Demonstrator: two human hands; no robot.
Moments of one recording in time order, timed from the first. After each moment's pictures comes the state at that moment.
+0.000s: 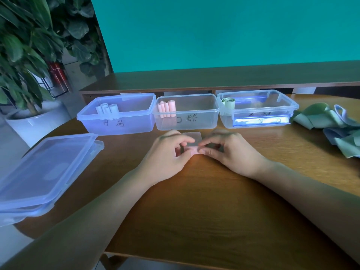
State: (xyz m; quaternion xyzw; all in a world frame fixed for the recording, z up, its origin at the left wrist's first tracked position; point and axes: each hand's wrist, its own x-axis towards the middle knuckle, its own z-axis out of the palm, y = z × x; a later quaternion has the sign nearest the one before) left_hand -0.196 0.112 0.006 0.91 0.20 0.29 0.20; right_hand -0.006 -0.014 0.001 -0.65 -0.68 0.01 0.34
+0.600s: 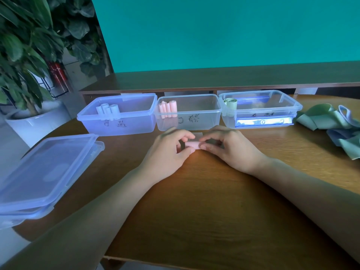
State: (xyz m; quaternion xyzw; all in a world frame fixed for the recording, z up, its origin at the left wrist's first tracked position) left_hand -0.190 0.121 0.005 0.91 0.22 0.30 0.20; right_hand 0.002 0.002 -0.002 -0.66 -0.67 -0.01 0.33
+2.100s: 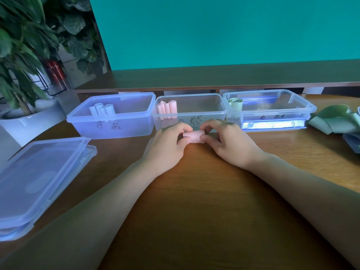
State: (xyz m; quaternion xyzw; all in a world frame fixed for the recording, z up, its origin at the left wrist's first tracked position) left_hand -0.160 0.155 0.003 0.91 0.27 0.26 0.15; right_hand 0.015 0.040 -0.002 -0.70 -0.63 -0.03 0.32
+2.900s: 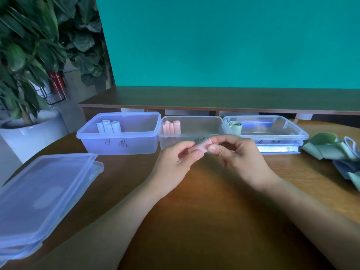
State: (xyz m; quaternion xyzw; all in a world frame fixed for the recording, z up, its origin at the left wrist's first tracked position) left_hand -0.171 0.137 0.014 0.81 0.22 0.33 0.44; right_hand -0.006 0.017 0.029 -0.61 -0.53 0.14 0.57
